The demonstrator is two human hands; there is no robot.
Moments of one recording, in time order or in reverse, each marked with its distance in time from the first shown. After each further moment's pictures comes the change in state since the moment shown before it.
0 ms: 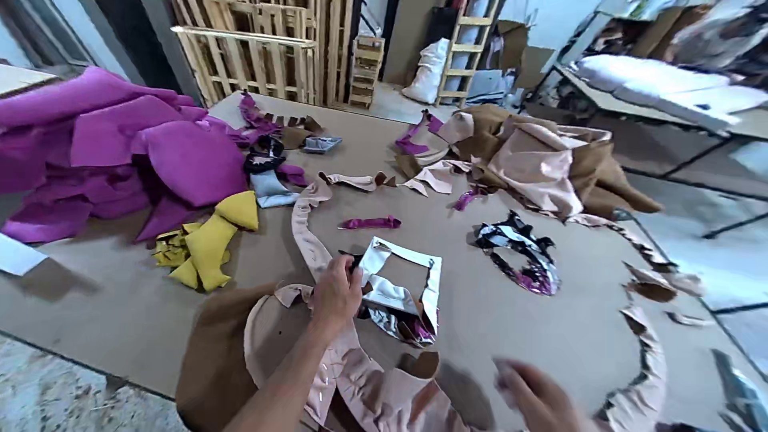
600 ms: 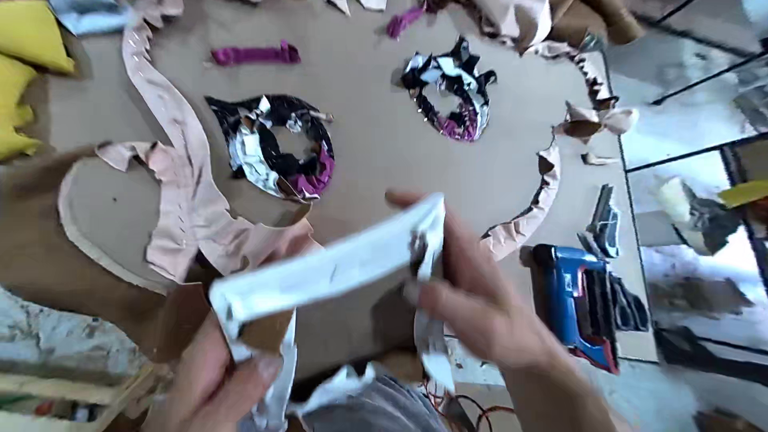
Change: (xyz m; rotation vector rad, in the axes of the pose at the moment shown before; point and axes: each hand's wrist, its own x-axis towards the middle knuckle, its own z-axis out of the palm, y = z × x) left_hand -0.273 0.092 0.034 -0.741 -0.245 0.057; right_hand -0.033 -0.026 -0.079 0.365 -0.533 -0.344
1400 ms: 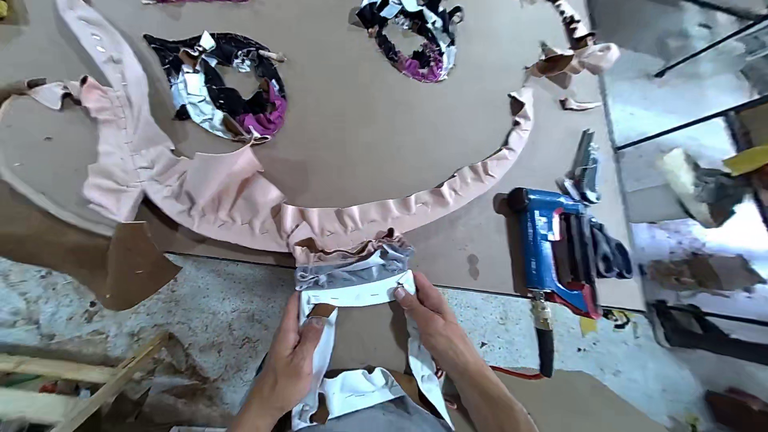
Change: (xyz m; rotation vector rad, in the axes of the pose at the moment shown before) left_hand -0.078 -0.140 0.129 -0.012 0.081 -0.212; right_hand -0.179 0.150 0.028 0.231 0.334 0.441
